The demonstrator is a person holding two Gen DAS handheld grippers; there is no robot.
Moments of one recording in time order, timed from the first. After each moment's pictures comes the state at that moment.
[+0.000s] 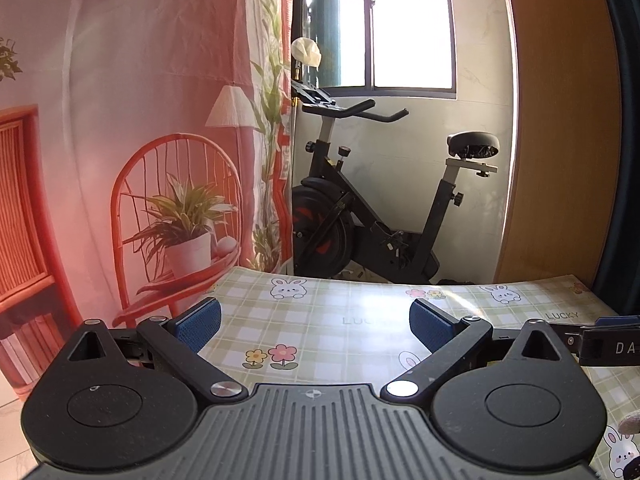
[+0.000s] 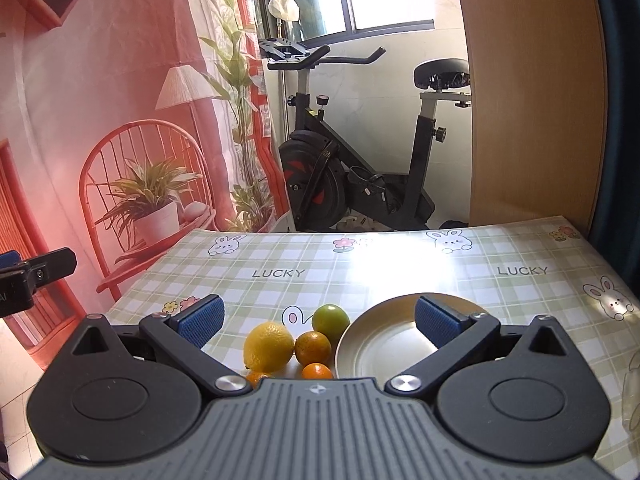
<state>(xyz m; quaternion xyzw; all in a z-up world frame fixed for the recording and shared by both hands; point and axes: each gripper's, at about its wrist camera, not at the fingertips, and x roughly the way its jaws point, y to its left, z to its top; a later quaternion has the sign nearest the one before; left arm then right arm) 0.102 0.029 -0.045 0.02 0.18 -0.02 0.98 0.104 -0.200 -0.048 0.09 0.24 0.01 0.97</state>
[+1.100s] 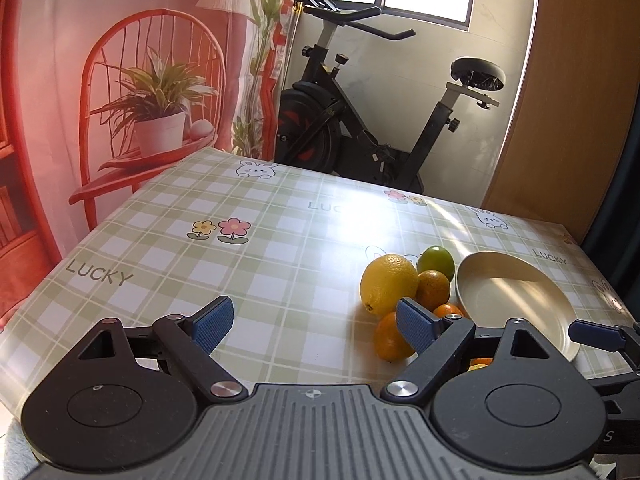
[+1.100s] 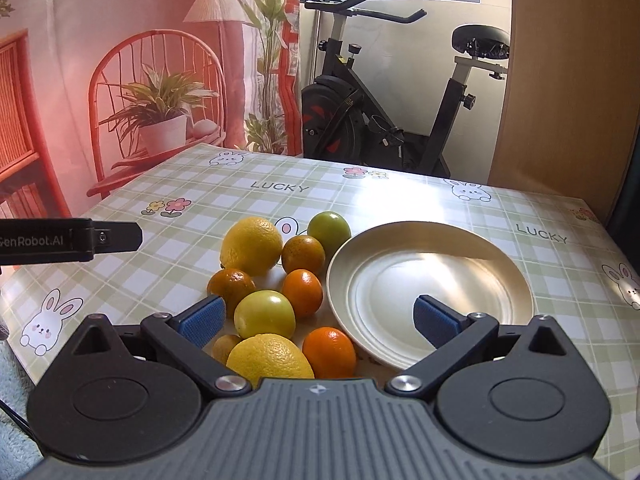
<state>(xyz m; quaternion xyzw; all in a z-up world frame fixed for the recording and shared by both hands) 0.116 0.013 -0.125 -0.05 0.30 -0.03 0.95 0.100 -0.185 -0.125 0.00 0.29 0.04 0.95</state>
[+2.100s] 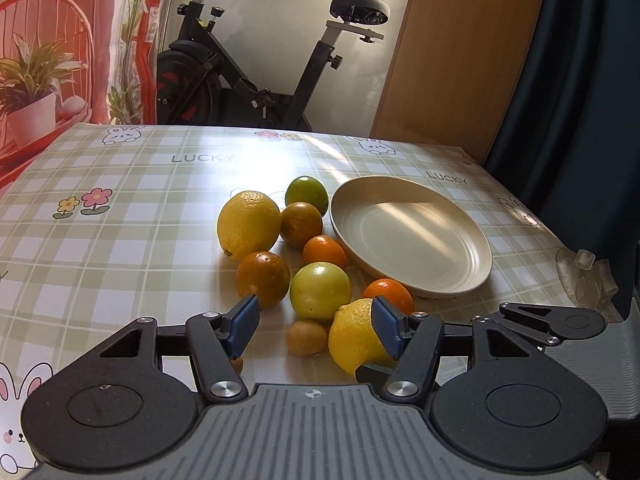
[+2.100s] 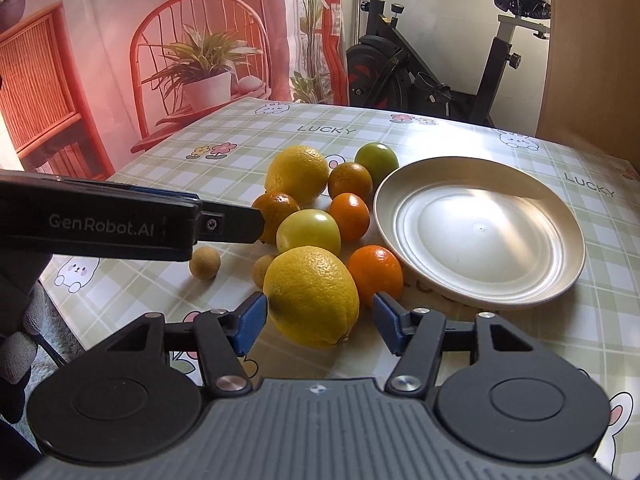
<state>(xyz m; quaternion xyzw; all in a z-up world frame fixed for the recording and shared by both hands) 0.120 -0.037 -0.154 -0.01 0.36 -0.21 0.91 0.088 -0.188 -0.161 0.01 0.35 0.12 0.93</state>
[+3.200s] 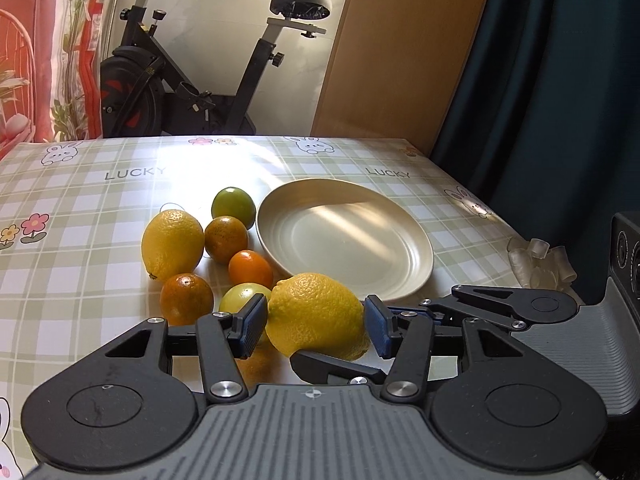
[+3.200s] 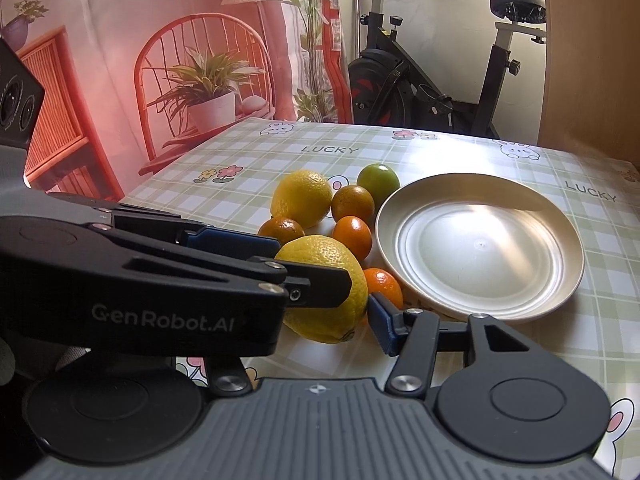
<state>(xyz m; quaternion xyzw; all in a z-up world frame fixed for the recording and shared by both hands) 0.122 -0.066 -0.142 0.00 0.34 -0.28 0.90 0.086 -0.193 -0.147 0.04 0.32 0.12 0.94</state>
